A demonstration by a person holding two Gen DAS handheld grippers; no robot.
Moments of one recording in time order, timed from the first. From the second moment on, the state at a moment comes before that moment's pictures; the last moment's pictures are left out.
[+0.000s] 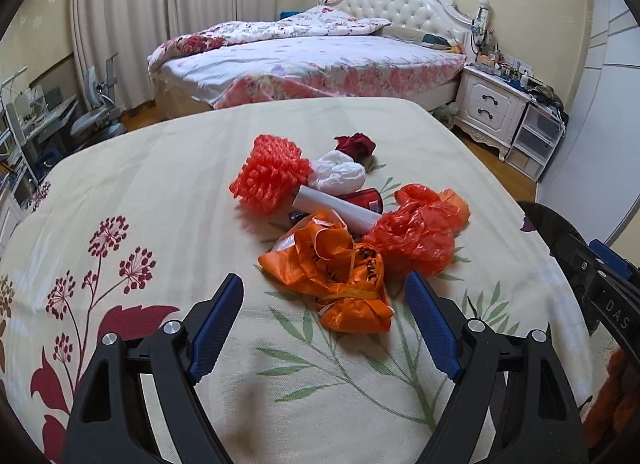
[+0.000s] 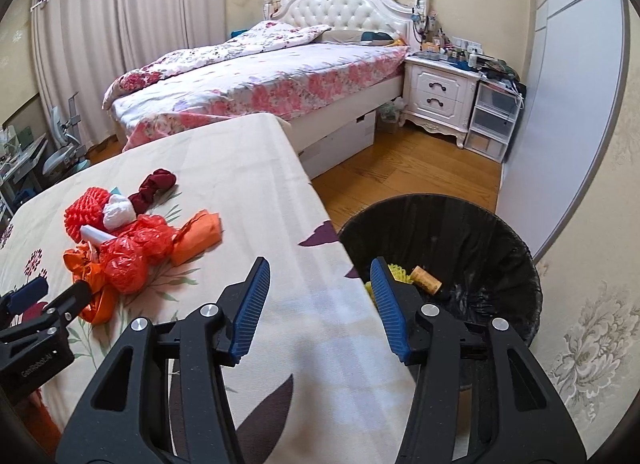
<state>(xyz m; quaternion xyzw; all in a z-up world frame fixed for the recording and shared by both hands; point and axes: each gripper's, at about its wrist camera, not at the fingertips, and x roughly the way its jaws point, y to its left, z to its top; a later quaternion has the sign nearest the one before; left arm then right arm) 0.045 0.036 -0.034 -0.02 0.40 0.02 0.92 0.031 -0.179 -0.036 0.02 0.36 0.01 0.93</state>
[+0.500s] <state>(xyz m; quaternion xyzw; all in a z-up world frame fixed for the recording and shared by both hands) 0.044 0.048 -0.045 -0.03 0.41 -0.02 0.91 0.033 -0.162 -0.038 0.01 0.37 0.02 0.93</state>
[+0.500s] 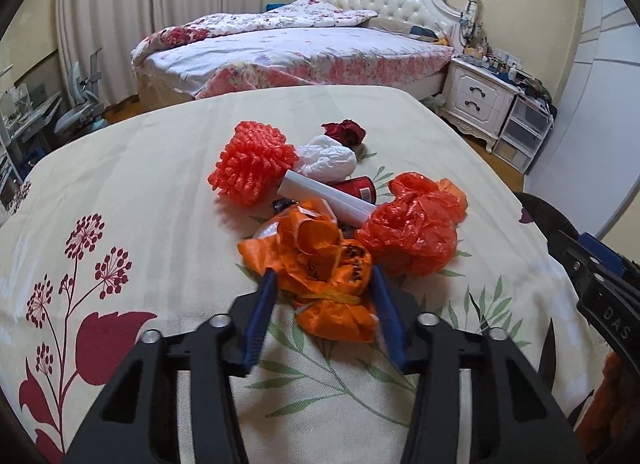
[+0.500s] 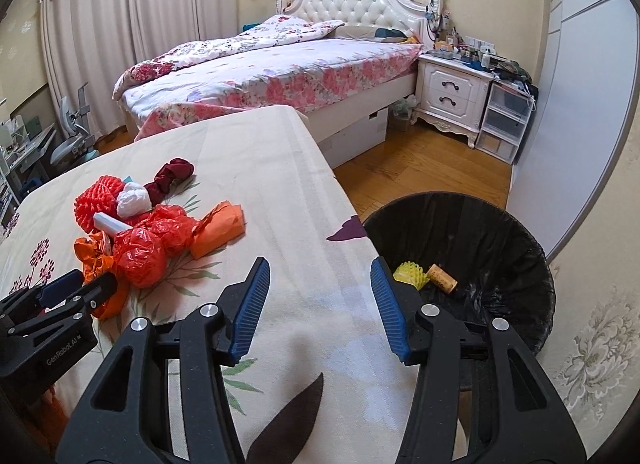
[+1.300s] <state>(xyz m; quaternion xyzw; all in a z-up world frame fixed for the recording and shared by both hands) 0.018 0.132 -0.027 -0.07 0.37 0.06 0.92 0.044 -0.069 -0.031 0.00 0.37 0.12 0.92</state>
